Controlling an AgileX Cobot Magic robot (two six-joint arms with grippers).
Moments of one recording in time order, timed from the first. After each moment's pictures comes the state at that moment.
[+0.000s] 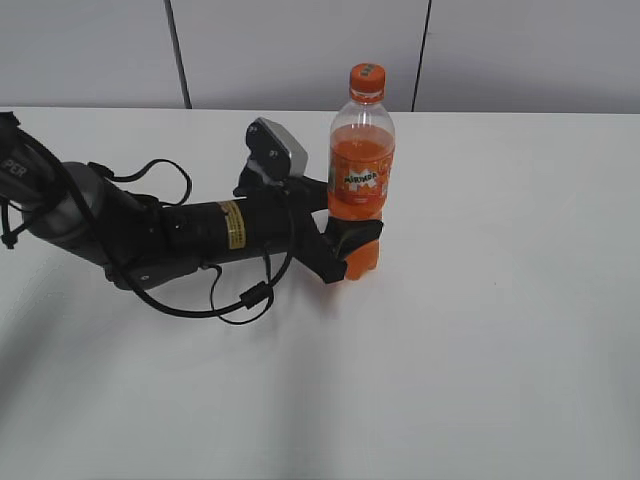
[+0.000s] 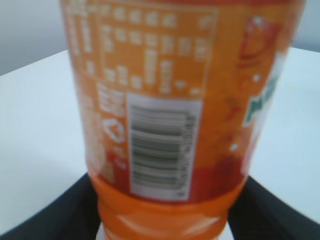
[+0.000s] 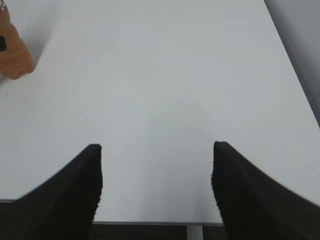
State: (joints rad) left arm -0.48 2.23 -1.08 0.76 -0.93 -0.40; right arm 0.03 -0.01 -0.44 0.00 1.02 -0.09
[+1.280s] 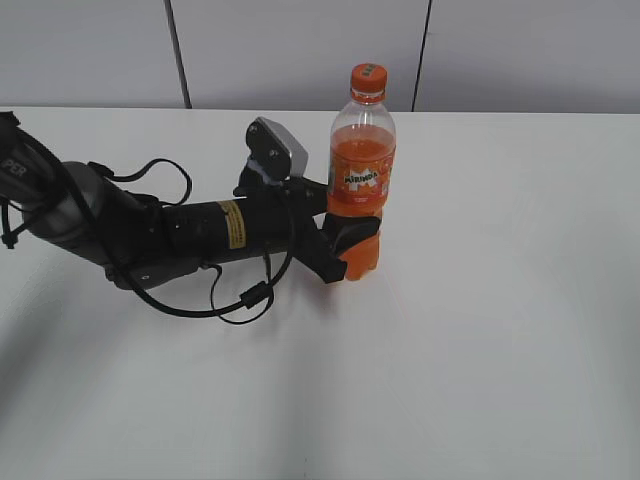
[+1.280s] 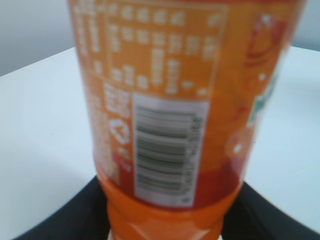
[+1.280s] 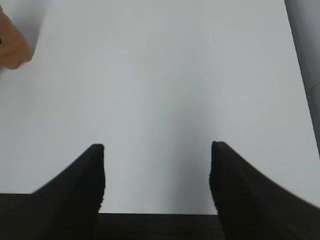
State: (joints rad) left arm -0.48 2.23 -1.08 0.76 -0.93 -0.40; right arm 0.03 0.50 -0.75 0.00 1.07 -0.08
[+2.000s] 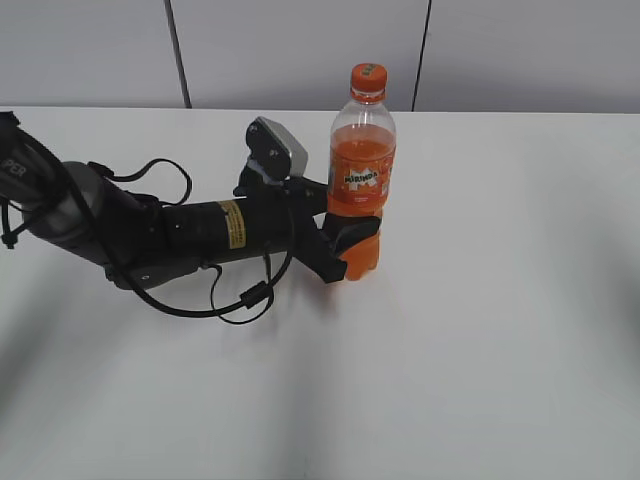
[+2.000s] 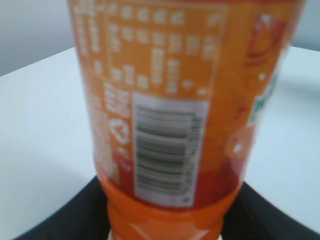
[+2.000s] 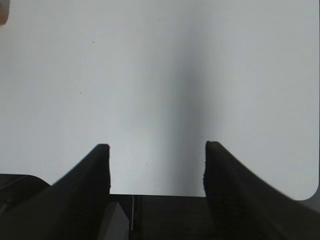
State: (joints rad) left arm -0.48 2.23 -1.08 0.76 -0.93 -0.40; right arm 0.03 1.06 -1.07 0.00 1.20 -0.11
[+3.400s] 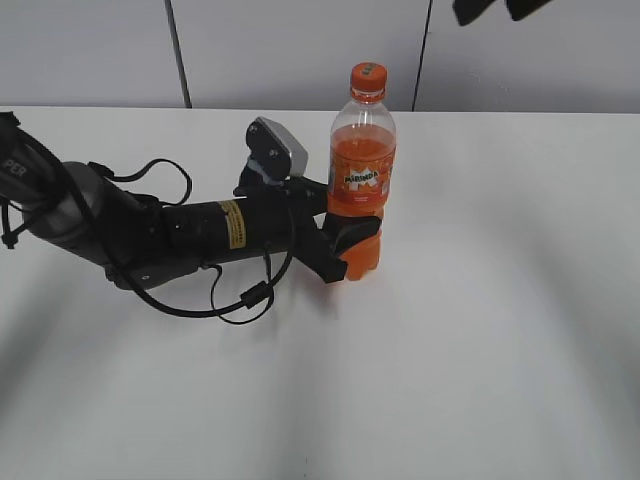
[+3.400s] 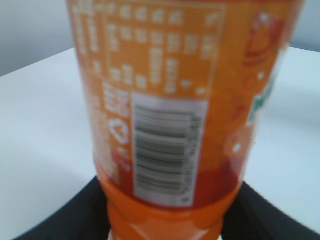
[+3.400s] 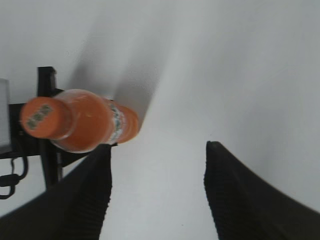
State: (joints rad) left arm -0.48 2.23 -1.08 0.76 -0.93 -0.40; right arm 0.33 1.78 -1.85 0.13 1.22 -0.11
